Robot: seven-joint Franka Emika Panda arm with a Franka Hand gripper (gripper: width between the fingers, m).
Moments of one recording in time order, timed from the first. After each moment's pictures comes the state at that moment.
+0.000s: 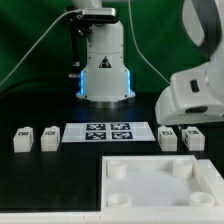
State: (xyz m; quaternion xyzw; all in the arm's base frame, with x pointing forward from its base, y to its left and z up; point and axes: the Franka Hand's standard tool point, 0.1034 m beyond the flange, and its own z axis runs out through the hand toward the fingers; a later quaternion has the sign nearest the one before) arm 0.422 0.176 0.053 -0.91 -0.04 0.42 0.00
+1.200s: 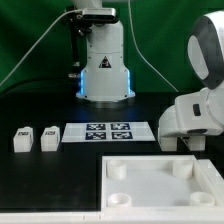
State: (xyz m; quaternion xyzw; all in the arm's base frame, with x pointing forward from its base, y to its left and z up) arm 0.377 0.192 0.012 -0.90 -0.04 0.43 -0.01
